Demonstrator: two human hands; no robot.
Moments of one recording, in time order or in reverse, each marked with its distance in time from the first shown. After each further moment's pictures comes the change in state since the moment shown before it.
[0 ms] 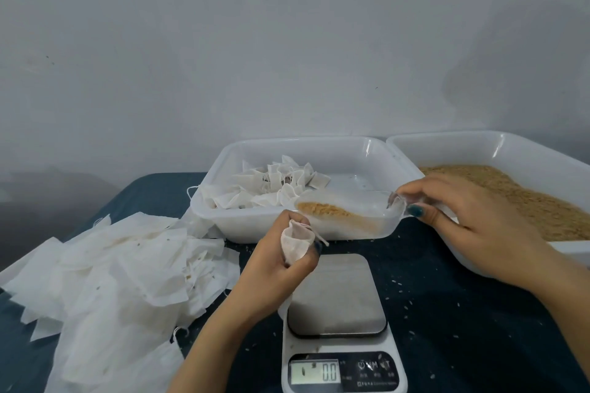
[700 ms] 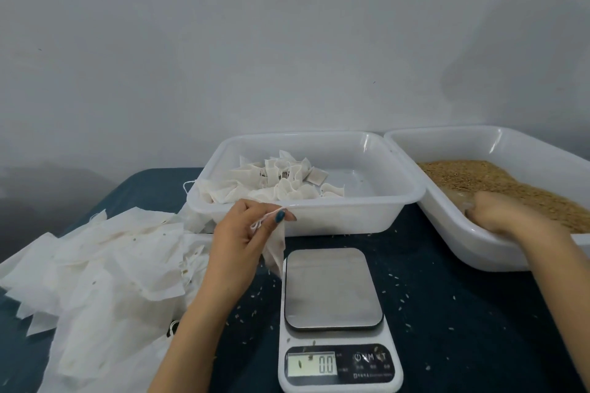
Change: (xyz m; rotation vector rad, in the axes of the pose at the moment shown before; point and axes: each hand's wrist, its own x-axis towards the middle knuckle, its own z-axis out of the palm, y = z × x) left_hand 0.010 -0.012 -0.024 0.216 0.313 -0.011; right_hand 0.029 0.109 0.023 -0.349 -0.523 0.895
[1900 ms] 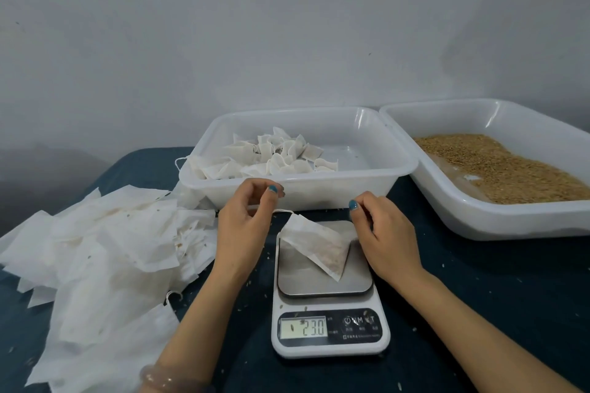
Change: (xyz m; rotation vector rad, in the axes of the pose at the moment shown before) left_hand -0.010 -0.002 0.025 -0.158 0.090 -0.157; right_hand -0.094 -0.095 0.107 0.673 0.558 -0.645
